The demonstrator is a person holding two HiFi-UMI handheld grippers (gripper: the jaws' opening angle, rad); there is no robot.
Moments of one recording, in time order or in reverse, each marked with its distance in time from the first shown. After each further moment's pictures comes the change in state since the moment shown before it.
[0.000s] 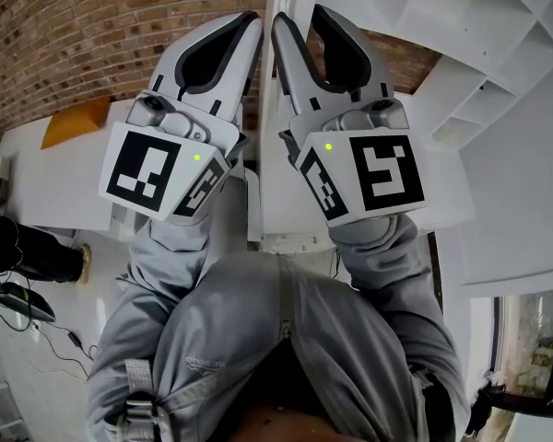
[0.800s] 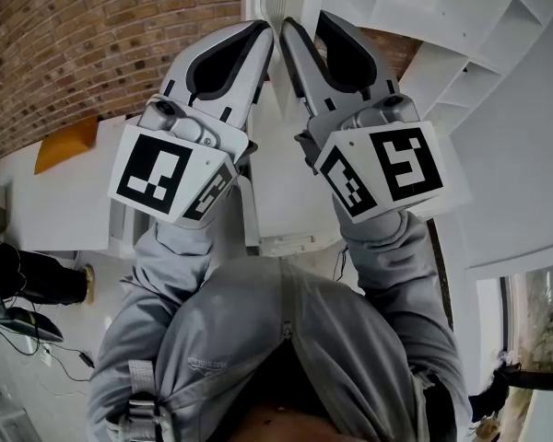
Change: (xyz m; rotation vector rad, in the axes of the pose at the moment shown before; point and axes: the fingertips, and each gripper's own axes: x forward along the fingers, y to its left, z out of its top) left arm 0.023 -0.032 -0.008 -0.043 -0.003 -0.114; right arm -0.019 -0.030 0.000 0.011 0.034 -0.007
